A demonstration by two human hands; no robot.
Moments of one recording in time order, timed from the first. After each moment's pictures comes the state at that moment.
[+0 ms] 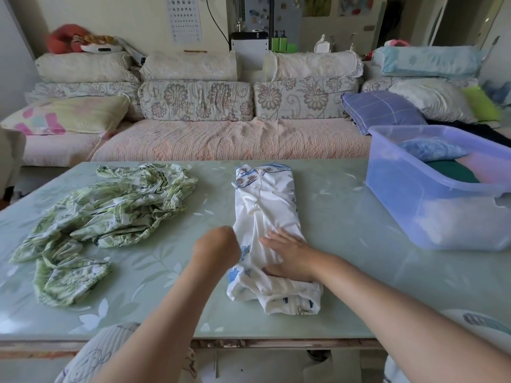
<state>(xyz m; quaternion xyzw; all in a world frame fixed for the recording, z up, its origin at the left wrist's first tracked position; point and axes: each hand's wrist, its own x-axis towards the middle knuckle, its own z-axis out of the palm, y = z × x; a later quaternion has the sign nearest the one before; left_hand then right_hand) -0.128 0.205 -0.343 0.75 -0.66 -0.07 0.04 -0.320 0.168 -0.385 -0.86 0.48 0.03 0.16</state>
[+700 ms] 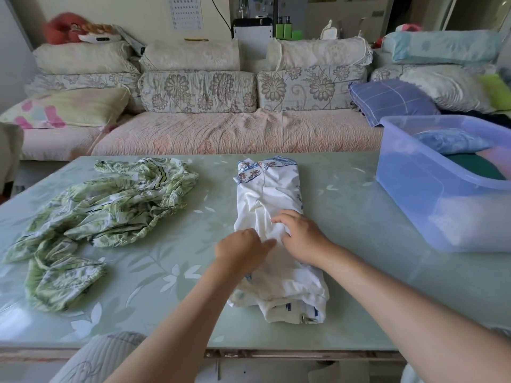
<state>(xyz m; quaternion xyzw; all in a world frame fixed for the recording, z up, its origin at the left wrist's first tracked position) -0.160 0.180 -0.372 0.74 -0.66 -0.11 0.08 -0.322 0.135 -0.383 -0.81 0.52 -0.20 0.16</state>
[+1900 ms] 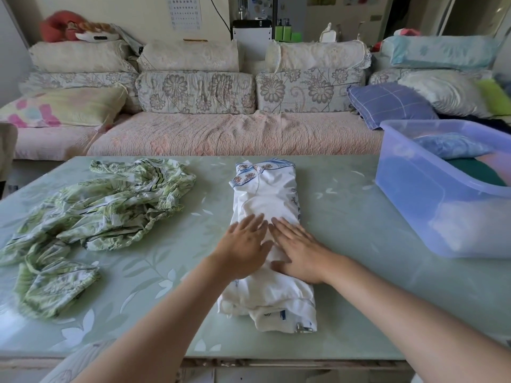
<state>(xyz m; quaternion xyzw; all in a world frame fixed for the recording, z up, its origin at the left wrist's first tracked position) -0.145 0.165 -0.383 0.59 -0.81 0.00 0.06 -0.328 0.145 -0.387 -0.89 0.45 0.02 0.08</state>
